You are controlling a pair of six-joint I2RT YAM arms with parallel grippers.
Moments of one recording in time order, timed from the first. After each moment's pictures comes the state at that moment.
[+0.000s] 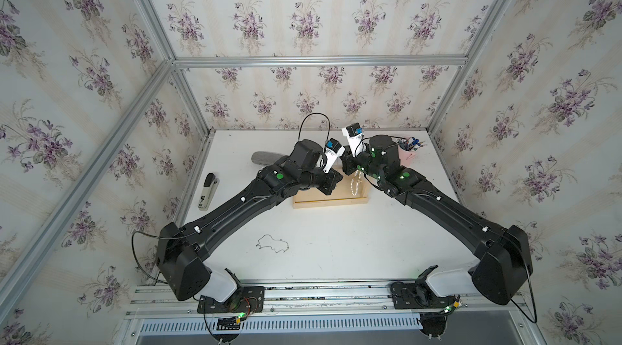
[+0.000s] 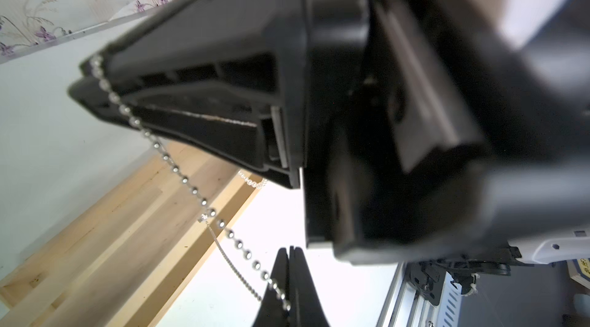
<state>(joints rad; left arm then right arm) -0.75 1.50 1.38 -0.49 0.28 -0.19 0.60 1.39 1.14 -0.07 -0.11 0.05</state>
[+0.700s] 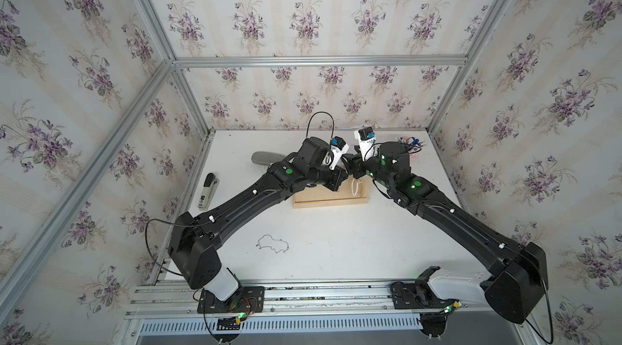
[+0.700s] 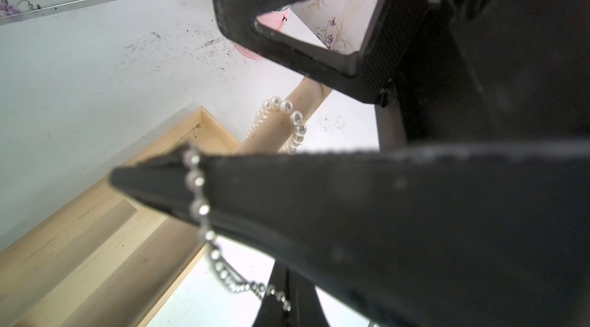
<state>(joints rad) -0.75 1.59 1.45 -0.47 0.30 -0.26 0.60 1.28 1.07 -0.09 -0.02 0.07</state>
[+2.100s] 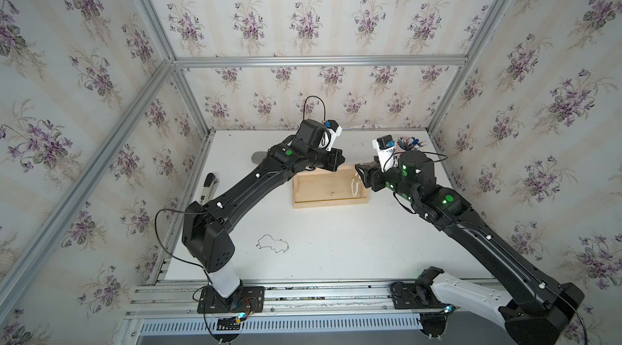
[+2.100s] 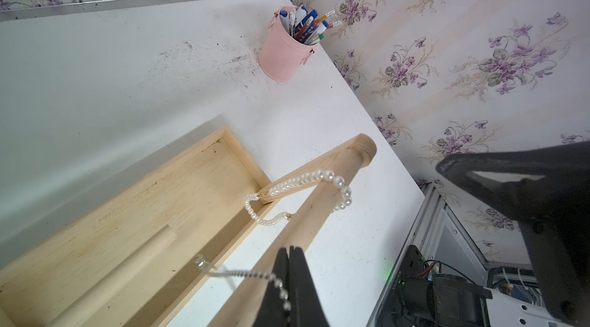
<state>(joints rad) -0.66 1.72 1.66 -0.58 0.34 -0.36 0.60 1.05 1.07 -0.42 0.04 0.09</state>
